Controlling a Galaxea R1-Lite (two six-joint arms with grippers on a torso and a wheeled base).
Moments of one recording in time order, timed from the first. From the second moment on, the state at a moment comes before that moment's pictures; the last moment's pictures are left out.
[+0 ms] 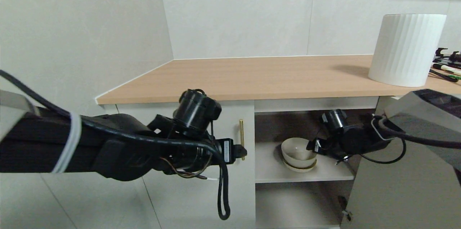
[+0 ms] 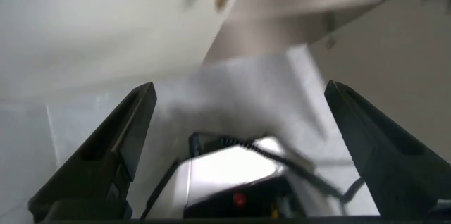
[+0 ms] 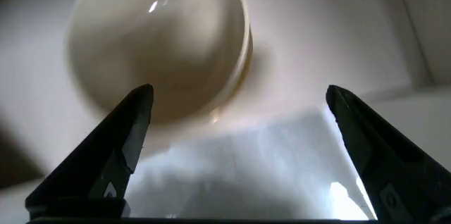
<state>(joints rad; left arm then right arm) -0.64 1.85 -1.10 0.01 0.09 -0.53 0.26 2.32 -1.28 -0.16 -0.19 0.50</state>
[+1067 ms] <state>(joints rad) -0.56 1.44 -0.93 0.08 0.09 -0.48 0.54 1.47 -0.83 0.10 -0.07 0.45</state>
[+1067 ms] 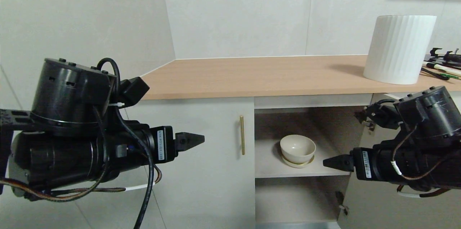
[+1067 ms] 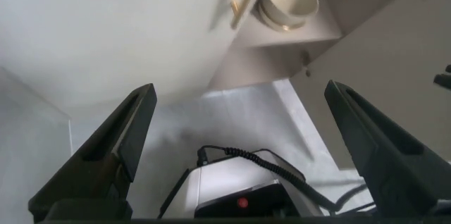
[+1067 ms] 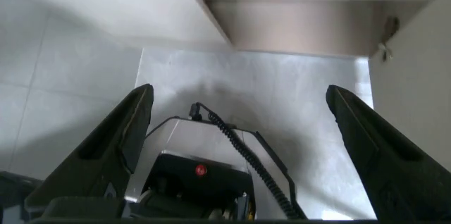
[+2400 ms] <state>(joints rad) -0.56 1.44 -0.93 0.09 0.09 -0.48 0.54 1.39 -0.80 0.14 -0.09 0.45</state>
